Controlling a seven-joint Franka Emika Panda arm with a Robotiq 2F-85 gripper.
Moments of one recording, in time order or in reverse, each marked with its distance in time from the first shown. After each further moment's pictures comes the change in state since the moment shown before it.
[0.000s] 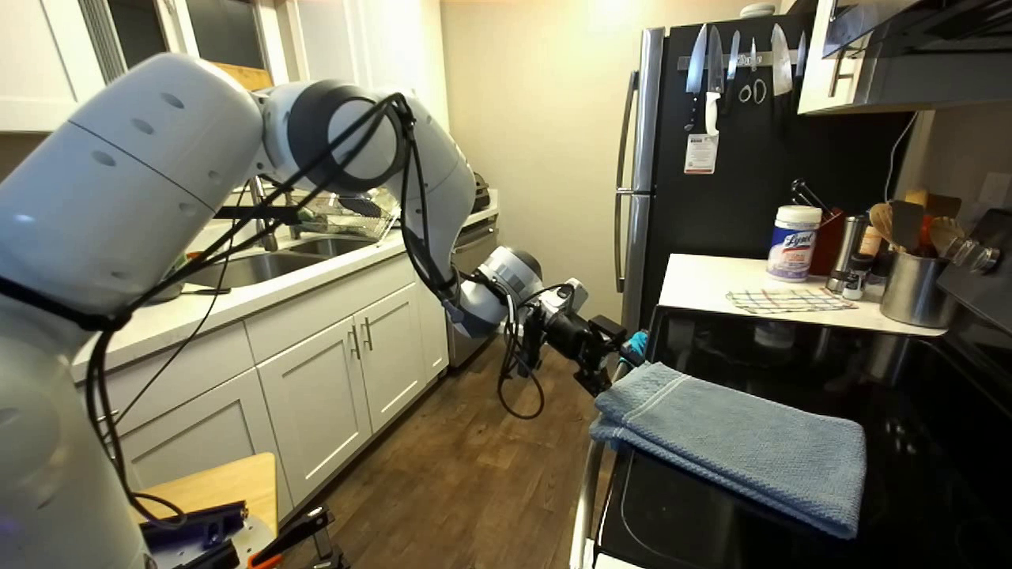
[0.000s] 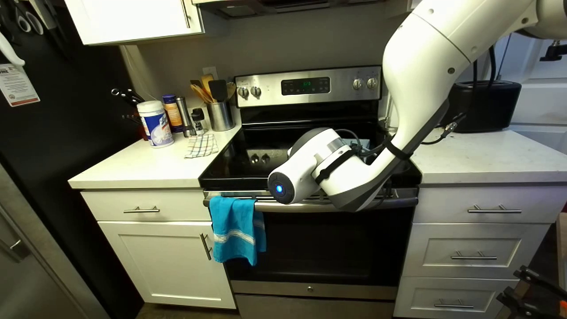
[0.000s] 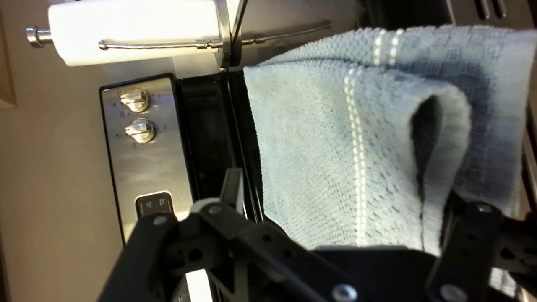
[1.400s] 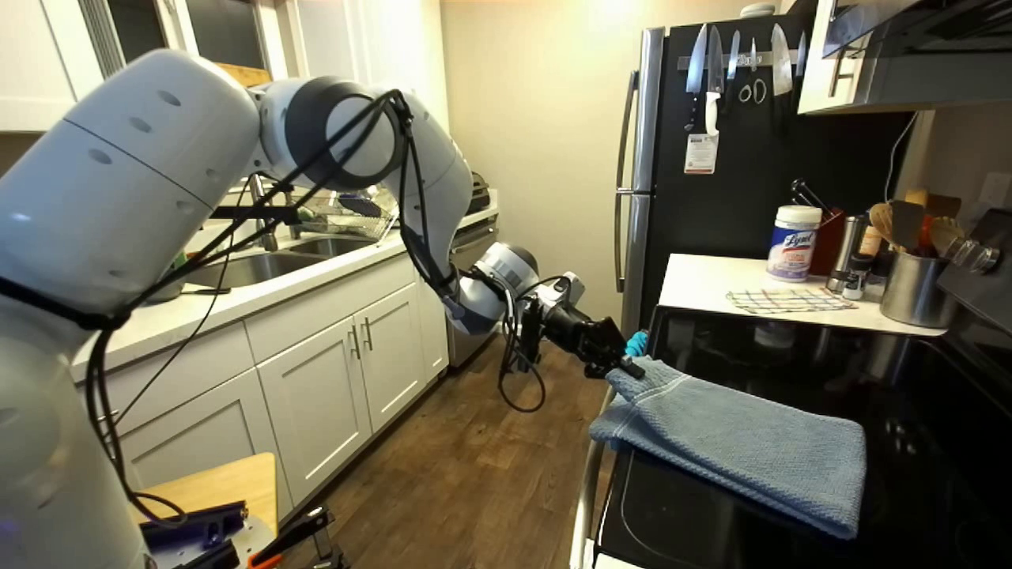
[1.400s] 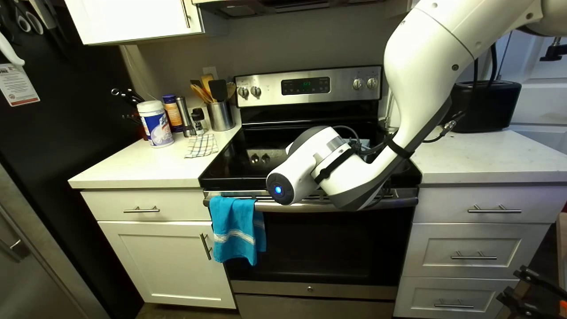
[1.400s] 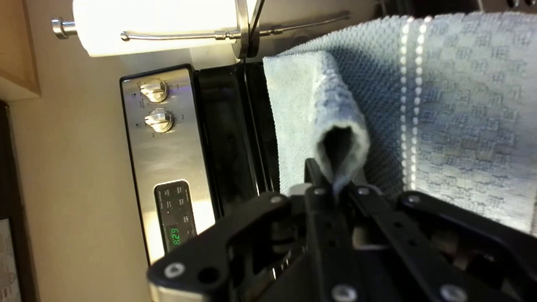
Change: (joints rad) arm 0.000 -0.012 0.018 -0.004 -0.040 -0.036 0.004
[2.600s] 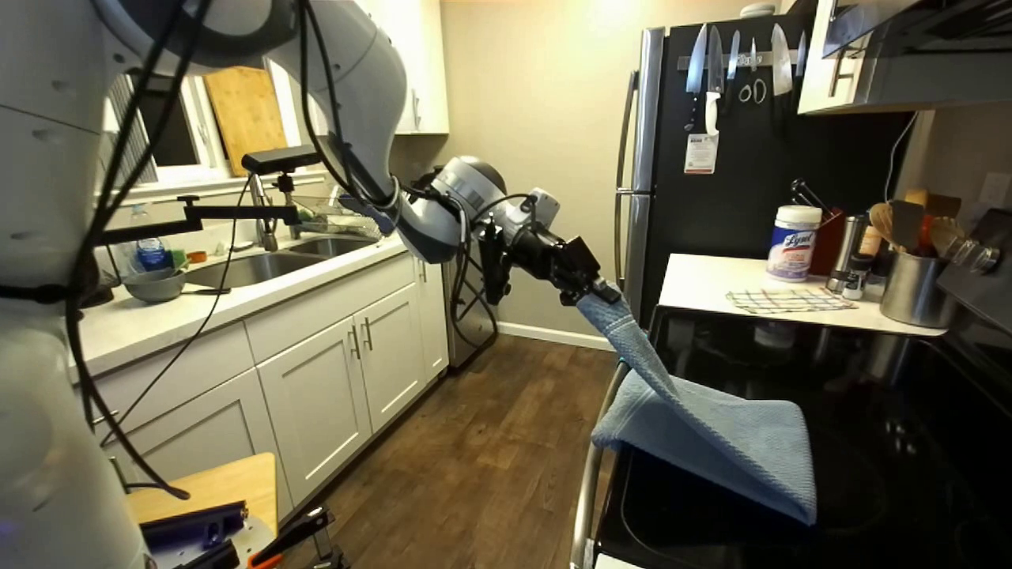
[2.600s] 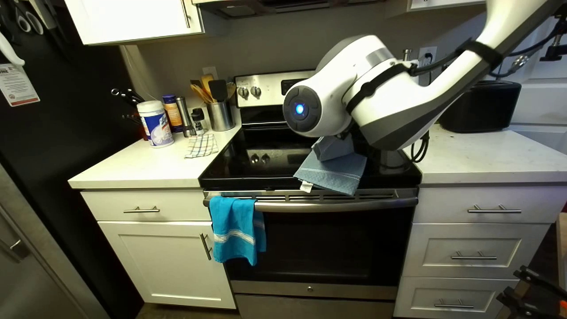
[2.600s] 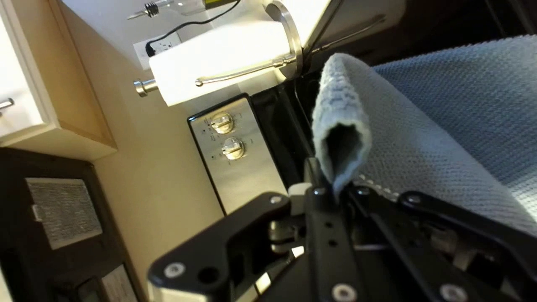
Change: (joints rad) arm -0.030 -0.448 0.067 -0.311 0.083 -0.035 0.088
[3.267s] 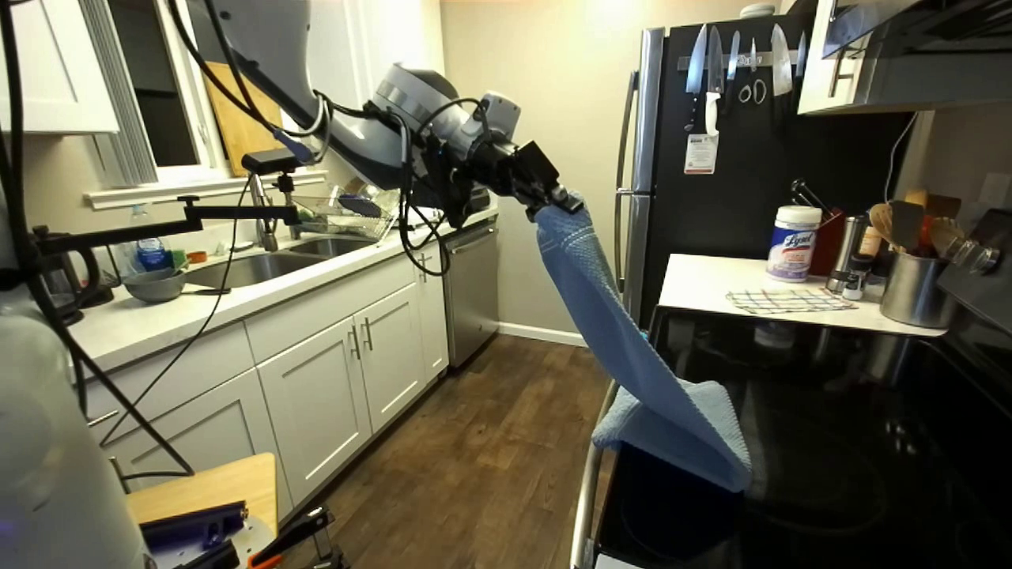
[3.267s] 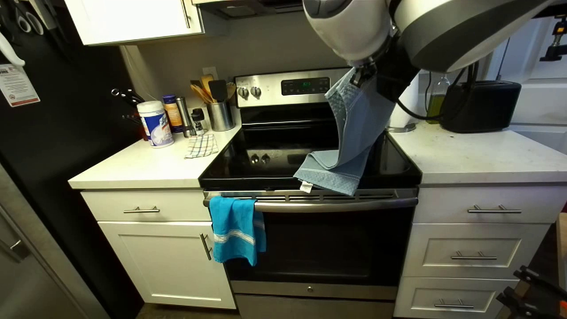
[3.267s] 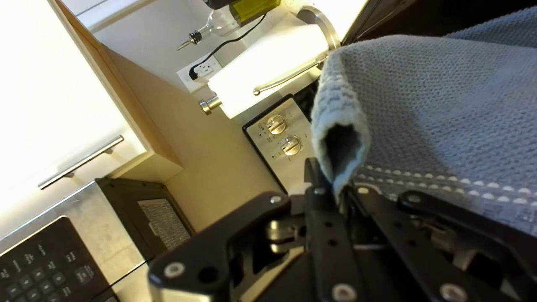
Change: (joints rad) arm 0.000 -0.312 0.067 -0.086 0.101 -0.085 0.001
